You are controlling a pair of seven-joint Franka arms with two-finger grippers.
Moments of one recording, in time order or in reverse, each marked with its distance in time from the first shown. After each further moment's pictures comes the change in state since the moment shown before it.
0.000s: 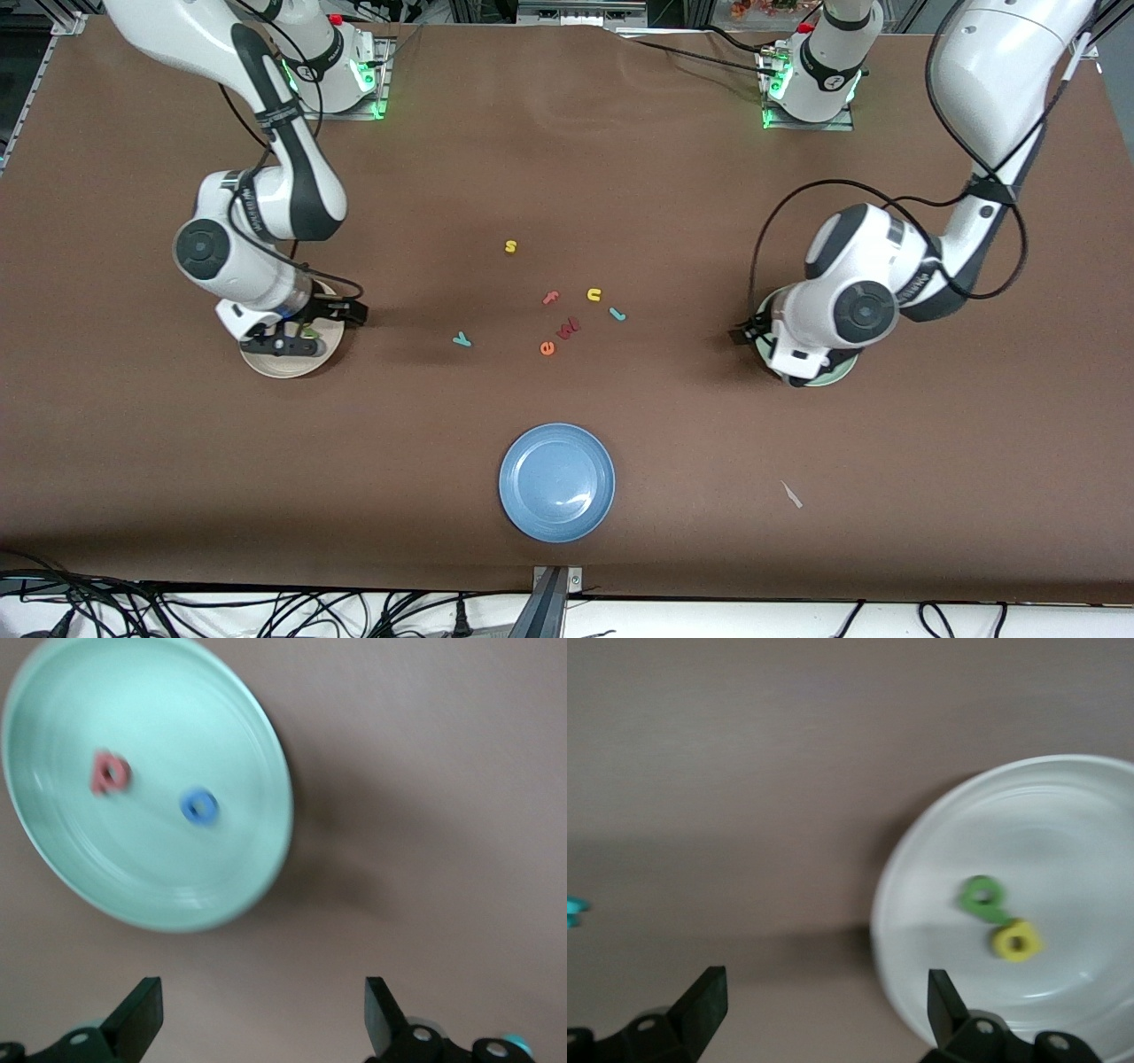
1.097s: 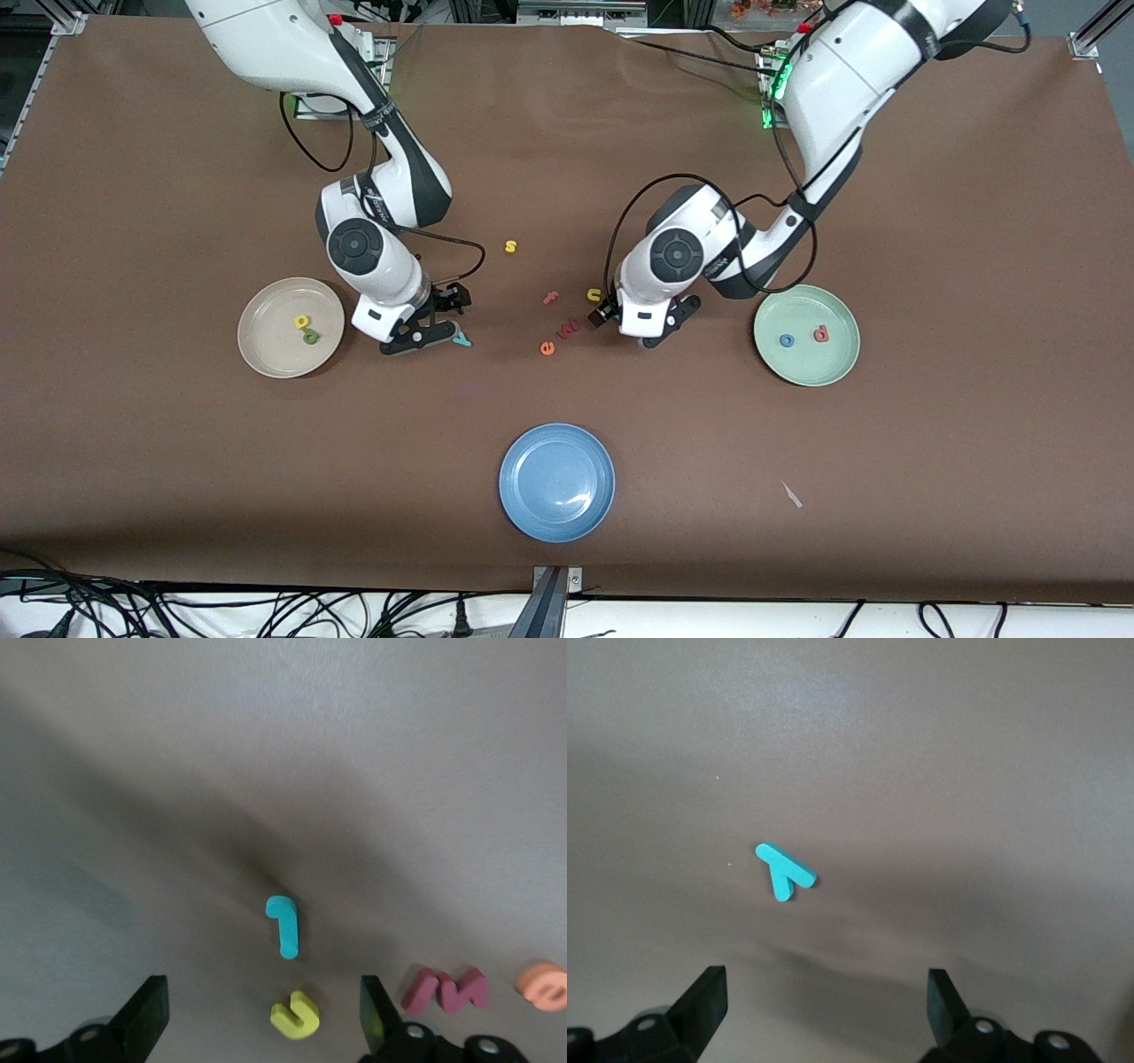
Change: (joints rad) left arm -0.422 0.161 0.129 0.011 -0.063 0.415 -0.412; right arm 0.088 0.148 0.149 0.114 -0.103 0.073 -0.097
